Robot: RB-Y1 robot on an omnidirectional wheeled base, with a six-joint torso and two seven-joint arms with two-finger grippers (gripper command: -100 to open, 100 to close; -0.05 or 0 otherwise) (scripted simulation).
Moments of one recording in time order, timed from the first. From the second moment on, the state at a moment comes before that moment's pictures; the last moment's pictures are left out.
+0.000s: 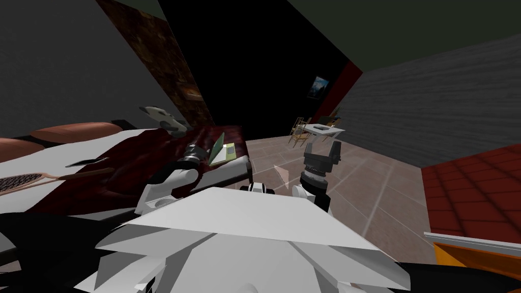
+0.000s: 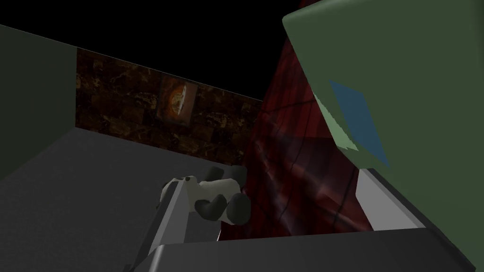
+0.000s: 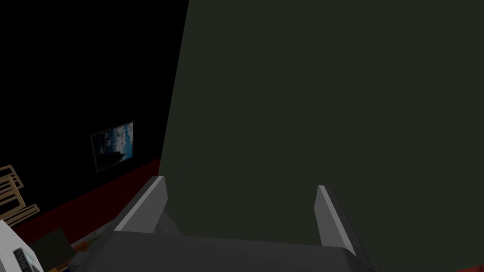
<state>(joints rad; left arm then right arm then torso) 0.35 0.12 0.54 -2.26 0.40 0.44 0.29 0.51 -0.02 0.02 -2.33 -0.05 -0.63 -0.08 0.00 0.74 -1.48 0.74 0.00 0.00</state>
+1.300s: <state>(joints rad) 0.30 0.06 0.56 -2.14 0.30 0.34 0.23 0.51 -0.02 0.02 -2.33 -0.05 -0.63 -0.08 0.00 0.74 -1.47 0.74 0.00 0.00</state>
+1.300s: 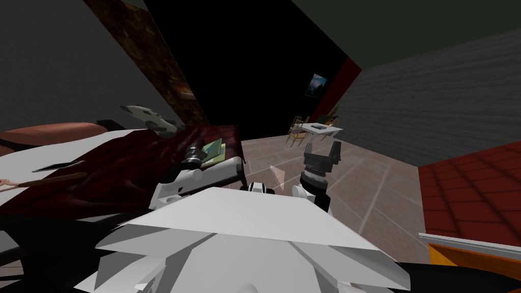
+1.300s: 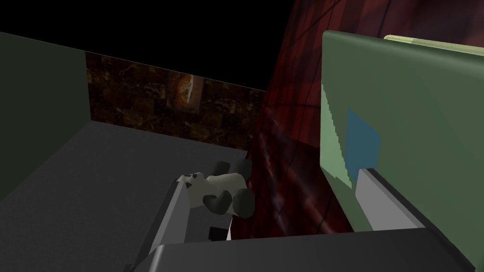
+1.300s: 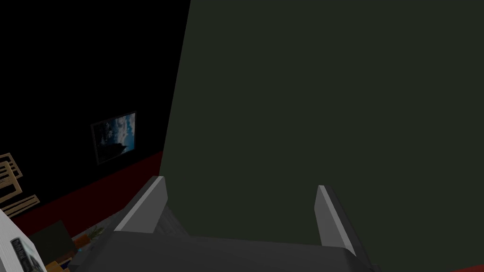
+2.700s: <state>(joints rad) -0.07 0.08 0.91 -2.05 0.00 0.57 0.29 0.51 -0.02 0.02 -2.33 -0.05 -0.63 -0.08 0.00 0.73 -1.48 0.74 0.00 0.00</state>
